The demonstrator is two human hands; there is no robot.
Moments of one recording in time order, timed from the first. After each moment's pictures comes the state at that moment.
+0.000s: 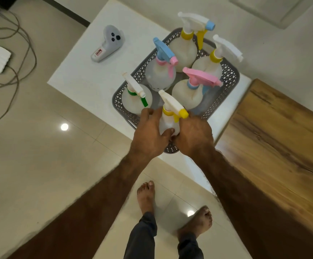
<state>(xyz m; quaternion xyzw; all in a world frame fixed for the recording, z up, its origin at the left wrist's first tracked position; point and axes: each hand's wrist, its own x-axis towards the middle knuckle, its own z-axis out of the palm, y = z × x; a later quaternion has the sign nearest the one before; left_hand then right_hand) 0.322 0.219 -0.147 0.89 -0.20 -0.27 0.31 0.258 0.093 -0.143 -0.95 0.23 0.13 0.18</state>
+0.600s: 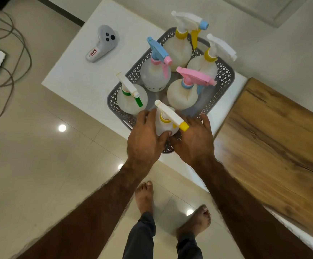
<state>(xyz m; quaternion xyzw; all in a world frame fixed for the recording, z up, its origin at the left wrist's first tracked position) 0.305 0.218 -0.146 0.92 -0.17 -0.25 0.26 0.230 0.091 -0.164 -0.95 0.22 0.07 0.20</state>
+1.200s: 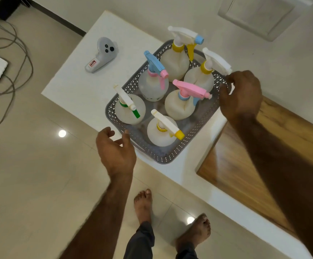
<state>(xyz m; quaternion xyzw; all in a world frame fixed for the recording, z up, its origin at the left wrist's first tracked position) 0.319 0.247 -0.147 0.87 0.18 -0.09 0.45 0.280 -0.055 -0.147 -0.90 0.38 -0.15 0.15</state>
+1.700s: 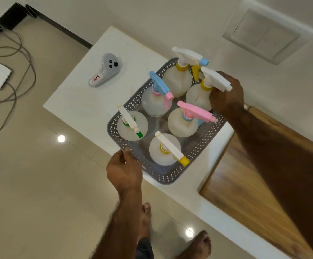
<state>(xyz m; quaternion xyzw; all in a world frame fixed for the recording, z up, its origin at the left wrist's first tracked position) 0.322 0.232 -0.177 0.78 0.32 -0.11 0.53 0.353 -0.073 -0.153 -0.90 0.29 -0.13 0.29</state>
